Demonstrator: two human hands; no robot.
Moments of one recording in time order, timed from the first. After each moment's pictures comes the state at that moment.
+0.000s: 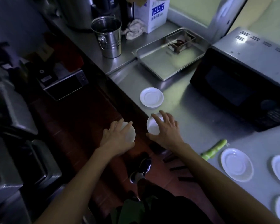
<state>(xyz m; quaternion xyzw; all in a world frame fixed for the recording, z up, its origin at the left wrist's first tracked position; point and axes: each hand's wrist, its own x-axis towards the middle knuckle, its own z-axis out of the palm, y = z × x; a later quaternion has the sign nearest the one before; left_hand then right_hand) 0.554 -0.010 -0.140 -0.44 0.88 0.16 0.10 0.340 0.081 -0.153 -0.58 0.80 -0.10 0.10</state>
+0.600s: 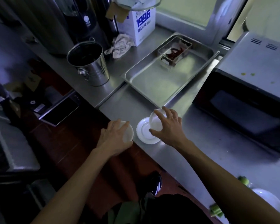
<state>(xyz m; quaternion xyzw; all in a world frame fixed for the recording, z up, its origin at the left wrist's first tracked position) 0.430 -0.207 -0.124 -0.41 0.90 0.12 0.12 0.212 -0.087 -0.145 -0.52 0.83 -0.16 0.13</state>
